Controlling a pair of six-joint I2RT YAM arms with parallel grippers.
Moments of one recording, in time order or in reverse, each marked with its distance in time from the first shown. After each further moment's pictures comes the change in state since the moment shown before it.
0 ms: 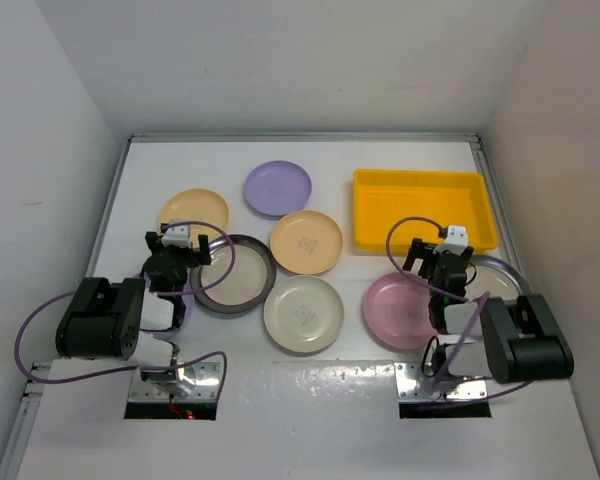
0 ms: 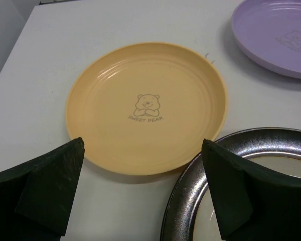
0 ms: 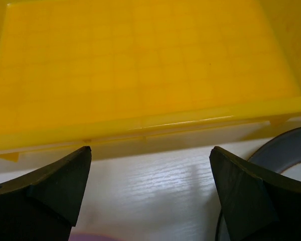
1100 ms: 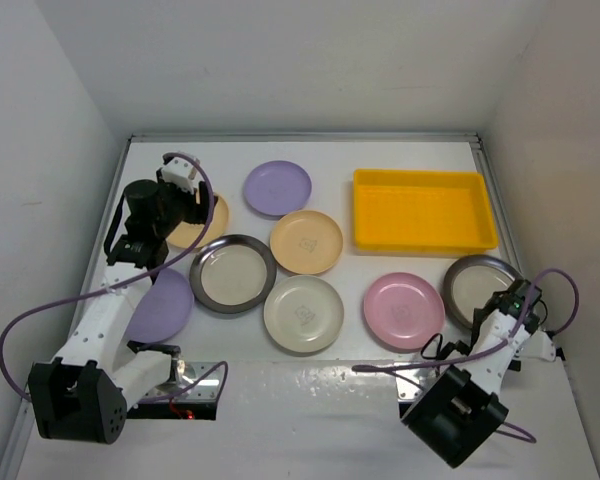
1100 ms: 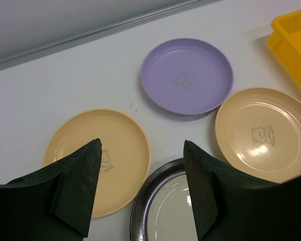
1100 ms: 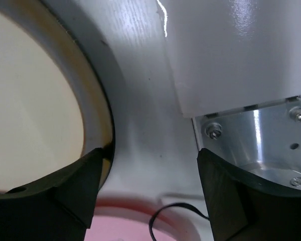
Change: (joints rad) left arm -0.071 -0.421 0.705 -1.284 0.269 0.020; right arm -0.802 -0.613 0.343 -1.954 0.074 0.943
